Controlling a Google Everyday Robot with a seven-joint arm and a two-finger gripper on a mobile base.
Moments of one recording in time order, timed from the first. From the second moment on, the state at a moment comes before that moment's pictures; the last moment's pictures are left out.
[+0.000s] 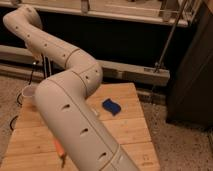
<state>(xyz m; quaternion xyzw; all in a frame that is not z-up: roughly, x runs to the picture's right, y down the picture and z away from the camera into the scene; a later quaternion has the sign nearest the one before) -0.355 -0.167 0.776 -0.07 -0.19 -0.74 0.64</state>
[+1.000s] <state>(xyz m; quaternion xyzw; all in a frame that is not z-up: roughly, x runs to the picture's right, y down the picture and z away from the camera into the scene) -0.409 -0.108 0.763 0.12 -0.31 -0.80 0.50</state>
